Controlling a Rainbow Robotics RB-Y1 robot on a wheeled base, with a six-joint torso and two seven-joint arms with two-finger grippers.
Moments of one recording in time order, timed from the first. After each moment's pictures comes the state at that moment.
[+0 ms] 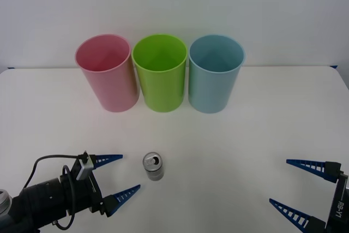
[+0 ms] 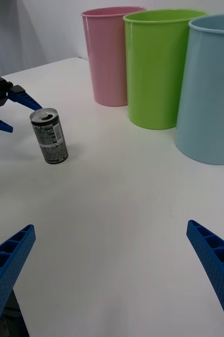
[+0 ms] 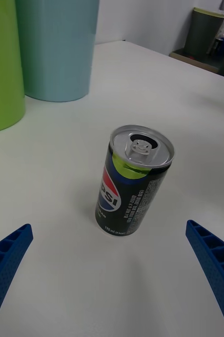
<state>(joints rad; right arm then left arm) 0.47 -0.43 -0.38 -1.91 1.30 -1.27 -0.01 0.08 0.87 -0.53 -1.61 -0.66 -0.59 -0.34</state>
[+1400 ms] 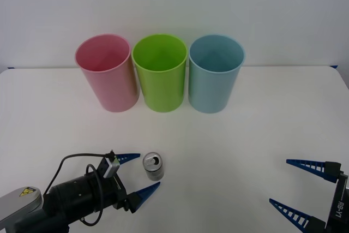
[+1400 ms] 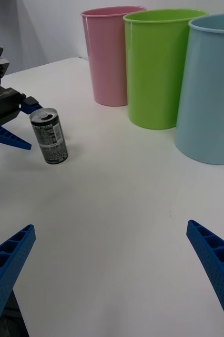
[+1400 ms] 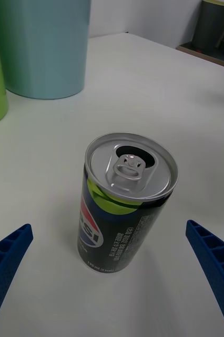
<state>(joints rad) 0.47 -0.43 -0.38 -1.91 1.30 -1.27 -0.01 -0.03 0.83 -0.71 -1.61 -0.59 -0.40 -0.41</state>
